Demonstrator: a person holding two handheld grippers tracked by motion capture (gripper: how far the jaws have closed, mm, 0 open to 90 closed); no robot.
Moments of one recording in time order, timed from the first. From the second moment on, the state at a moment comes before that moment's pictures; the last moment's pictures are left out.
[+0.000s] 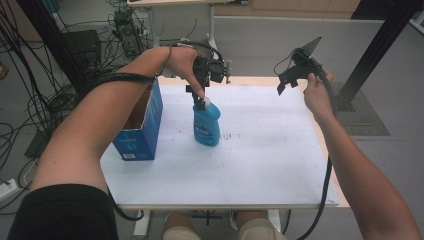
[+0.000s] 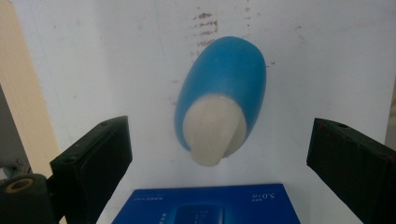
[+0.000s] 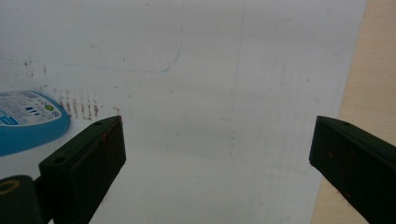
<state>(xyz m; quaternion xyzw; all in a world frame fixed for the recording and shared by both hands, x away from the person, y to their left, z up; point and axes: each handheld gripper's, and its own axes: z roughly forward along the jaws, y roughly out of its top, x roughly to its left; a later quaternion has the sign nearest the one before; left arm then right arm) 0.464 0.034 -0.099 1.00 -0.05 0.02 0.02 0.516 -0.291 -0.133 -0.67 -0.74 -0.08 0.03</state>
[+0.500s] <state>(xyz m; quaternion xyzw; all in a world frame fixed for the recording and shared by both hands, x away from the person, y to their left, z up) 0.467 0.029 -0.120 1.00 -0.05 0.01 0.01 0.518 -0.291 -0.137 -0.67 -0.74 -0.08 0.03</state>
